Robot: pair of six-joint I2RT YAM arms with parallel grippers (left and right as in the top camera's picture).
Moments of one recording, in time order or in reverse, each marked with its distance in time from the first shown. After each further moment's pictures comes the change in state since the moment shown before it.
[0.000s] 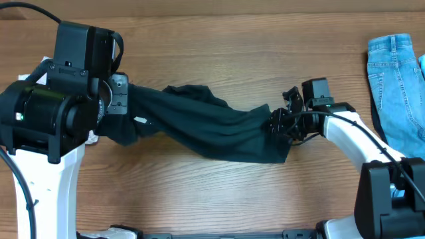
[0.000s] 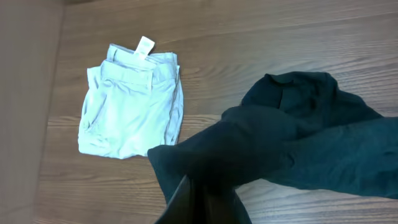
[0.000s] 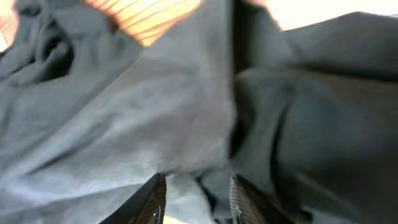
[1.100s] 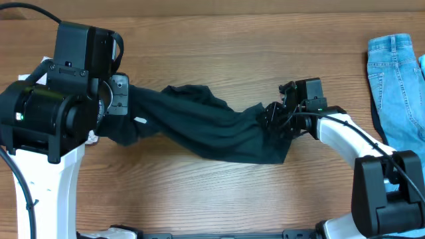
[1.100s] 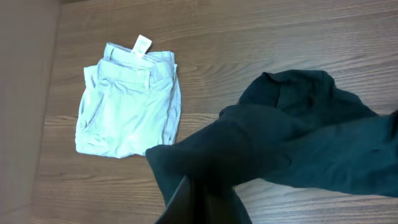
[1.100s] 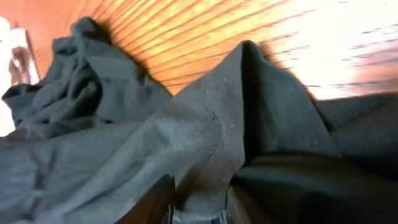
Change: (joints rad) left arm 0.000 0.000 0.000 -0.003 0.011 0.000; right arm 0.041 0.035 -0.028 0.229 -0.020 0.105
